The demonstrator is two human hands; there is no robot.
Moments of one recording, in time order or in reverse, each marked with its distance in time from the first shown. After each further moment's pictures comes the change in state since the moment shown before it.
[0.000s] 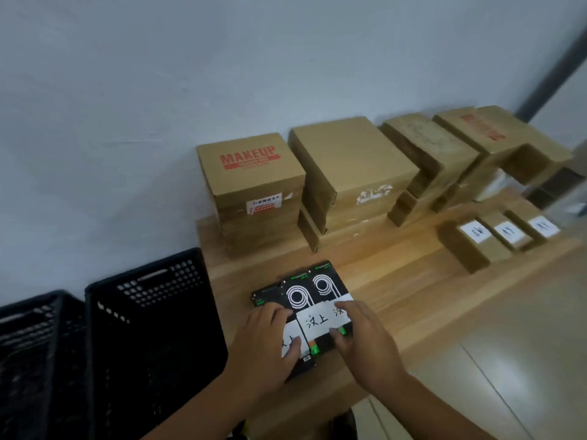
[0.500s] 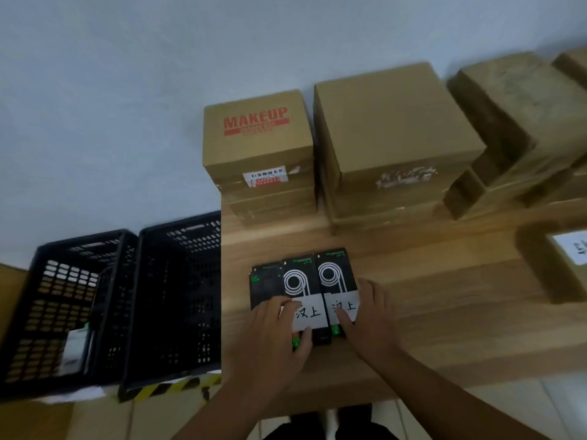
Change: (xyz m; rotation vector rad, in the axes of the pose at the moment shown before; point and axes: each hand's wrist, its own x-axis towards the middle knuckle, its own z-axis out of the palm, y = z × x) left_hand 0.033 0.084 0.061 0.123 0.053 -0.380; right_hand 0.093 0.112 0.035 0.080 -0.211 -0.010
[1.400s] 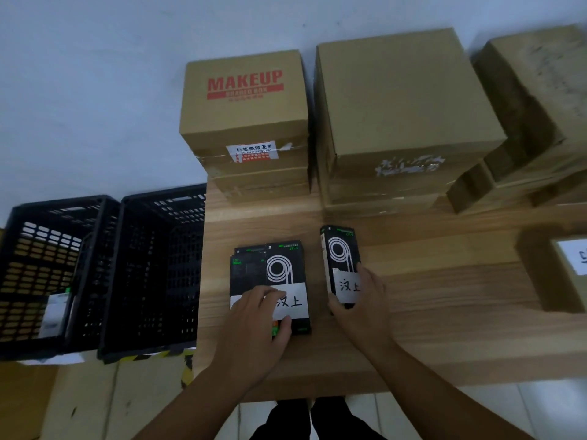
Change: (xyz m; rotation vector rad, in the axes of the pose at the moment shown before) left_hand 0.010 0.008 0.008 -0.130 -0.037 -0.062; right_hand 0.020 0.027 -0.005 0.248 -0.009 0.038
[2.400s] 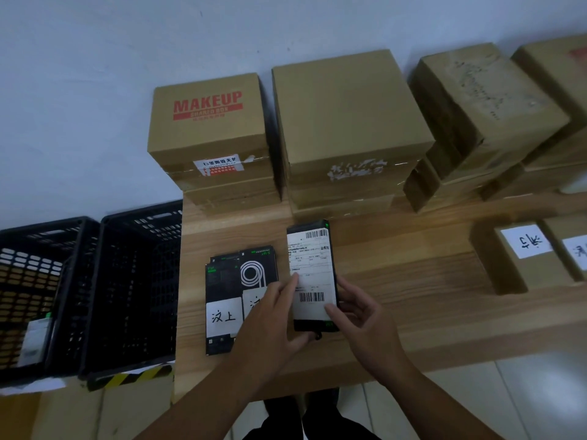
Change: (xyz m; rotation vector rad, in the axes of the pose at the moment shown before) left_hand 0.009 0.059 0.026 -0.120 -0.057 0.124; right_hand -0.047 0.002 -0.075 0.704 -0.196 -0.005
